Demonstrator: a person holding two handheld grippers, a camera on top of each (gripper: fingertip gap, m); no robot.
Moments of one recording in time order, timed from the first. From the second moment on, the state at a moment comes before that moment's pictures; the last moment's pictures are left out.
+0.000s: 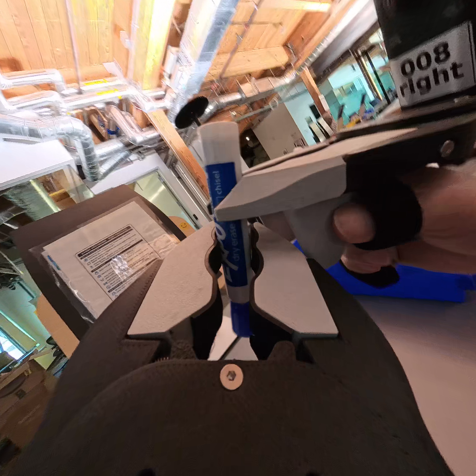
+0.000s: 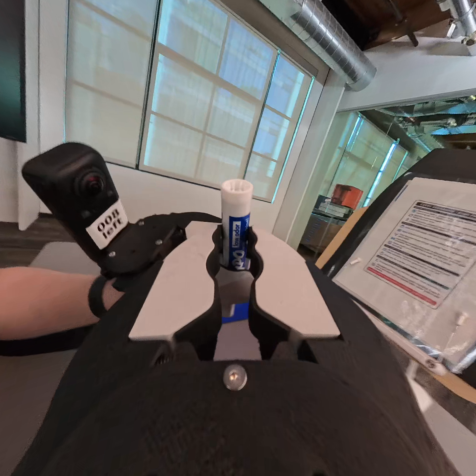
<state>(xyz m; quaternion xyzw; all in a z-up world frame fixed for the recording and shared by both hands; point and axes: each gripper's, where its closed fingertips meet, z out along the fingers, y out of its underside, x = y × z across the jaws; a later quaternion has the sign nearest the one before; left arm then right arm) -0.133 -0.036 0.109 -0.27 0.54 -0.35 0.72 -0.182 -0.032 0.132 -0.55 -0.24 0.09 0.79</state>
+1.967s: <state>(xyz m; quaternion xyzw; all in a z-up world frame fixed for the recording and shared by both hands) -0.166 -0.091 0.135 -0.27 0.37 -0.88 -0.11 -0.168 -0.093 0.168 -0.39 -0.30 0.28 0.82</state>
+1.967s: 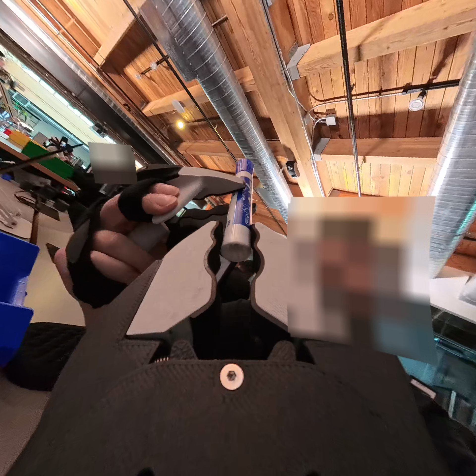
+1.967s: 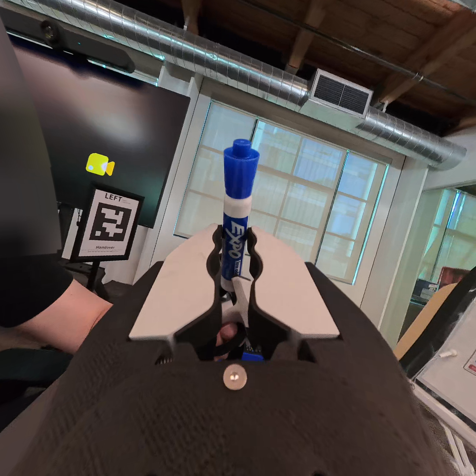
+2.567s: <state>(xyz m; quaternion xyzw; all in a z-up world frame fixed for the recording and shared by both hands) -0.184 -0.040 0.139 -0.43 0.55 -0.67 0.24 0.153 -0.073 -0.036 -0.87 0.21 0.08 0.44</state>
